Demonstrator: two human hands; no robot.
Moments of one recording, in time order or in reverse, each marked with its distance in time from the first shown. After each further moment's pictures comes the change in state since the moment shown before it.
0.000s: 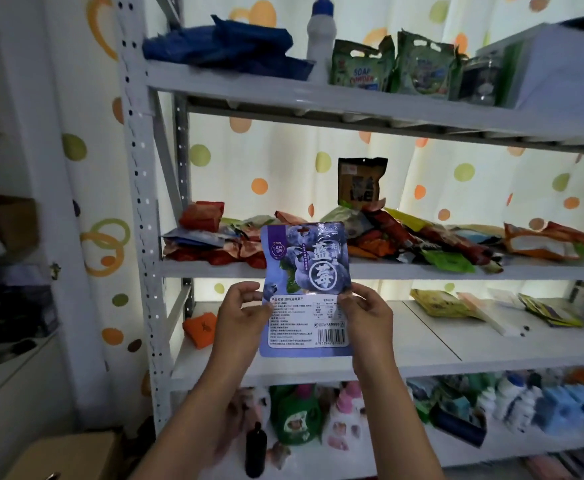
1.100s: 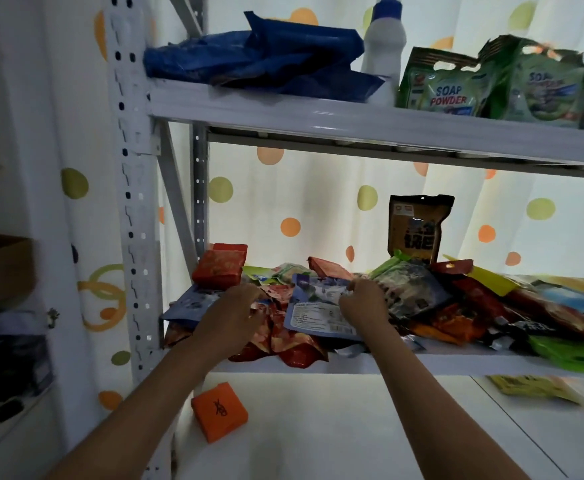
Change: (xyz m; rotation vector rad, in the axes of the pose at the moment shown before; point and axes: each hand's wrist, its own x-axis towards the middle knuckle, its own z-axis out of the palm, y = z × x) left_hand 0.282 -0.026 -0.055 0.981 -0.235 0.324; right_hand 0.263 0.015 0.183 -1.046 -0.156 -0.256
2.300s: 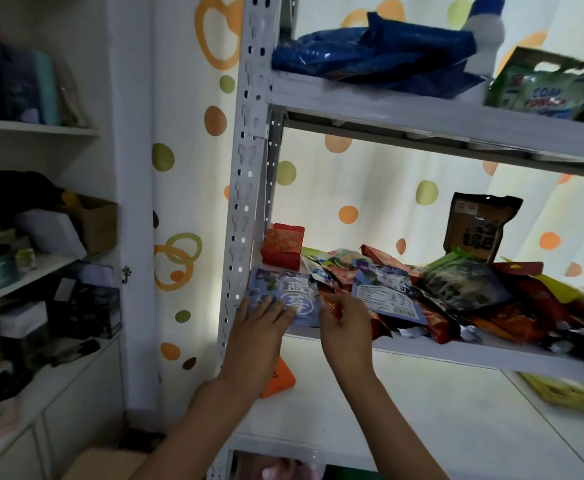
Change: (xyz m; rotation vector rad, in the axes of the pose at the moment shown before) left_hand -0.118 -0.049 -0.023 0.537 0.186 0.125; right_hand -0.158 -0.095 0.078 0.444 0.131 -0.229
